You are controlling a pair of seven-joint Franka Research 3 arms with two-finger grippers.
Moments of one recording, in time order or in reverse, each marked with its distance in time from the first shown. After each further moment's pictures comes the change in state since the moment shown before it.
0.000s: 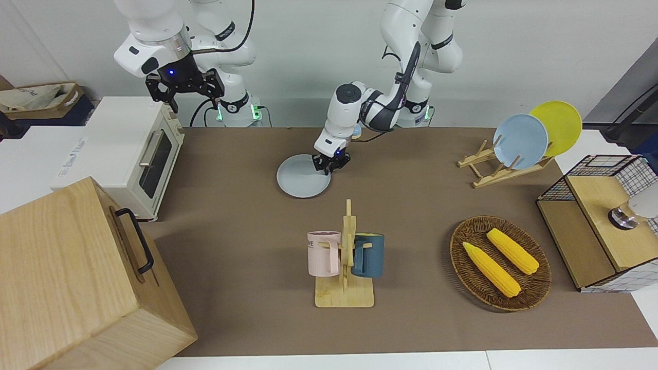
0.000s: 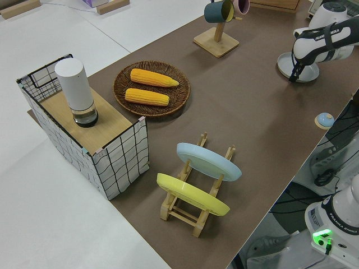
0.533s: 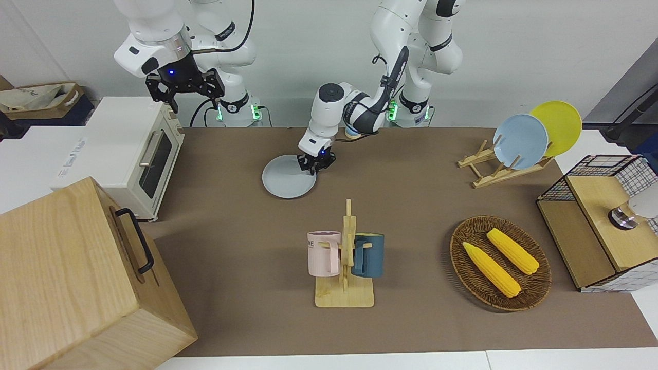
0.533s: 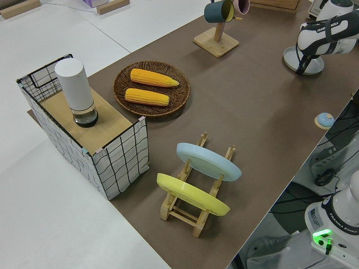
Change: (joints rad) left arm -0.070 0.104 -0.001 0.139 0.054 -0.002 -0.135; right arm 0.000 0.000 0.000 0.000 0.000 0.000 0.000
